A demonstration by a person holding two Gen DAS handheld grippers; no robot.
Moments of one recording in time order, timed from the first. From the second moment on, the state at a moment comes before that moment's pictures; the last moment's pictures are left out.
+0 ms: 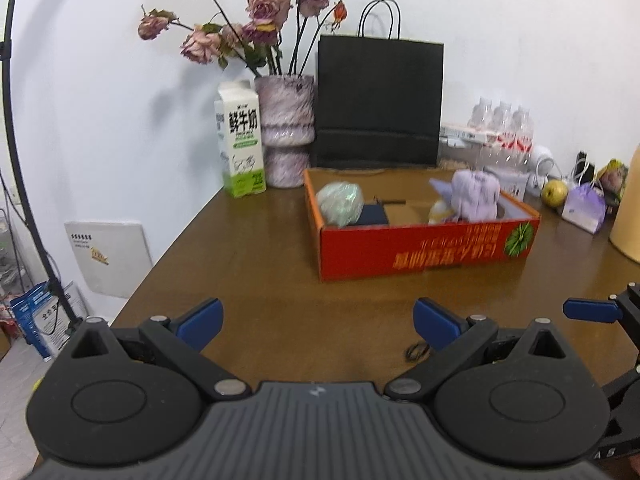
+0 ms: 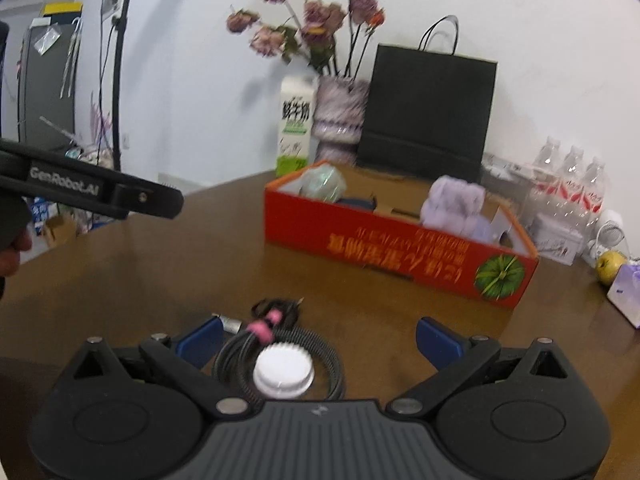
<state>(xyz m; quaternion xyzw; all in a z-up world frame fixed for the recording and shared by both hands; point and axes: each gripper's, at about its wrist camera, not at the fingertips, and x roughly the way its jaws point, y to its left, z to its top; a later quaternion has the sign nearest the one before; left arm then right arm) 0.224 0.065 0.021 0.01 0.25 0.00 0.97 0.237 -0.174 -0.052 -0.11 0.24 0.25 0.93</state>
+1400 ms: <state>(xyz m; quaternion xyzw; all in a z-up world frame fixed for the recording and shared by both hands) 0.204 0.052 -0.004 0.01 0.32 -0.06 0.95 0.245 -0.173 -0.064 -0.11 0.24 0.30 0.92</state>
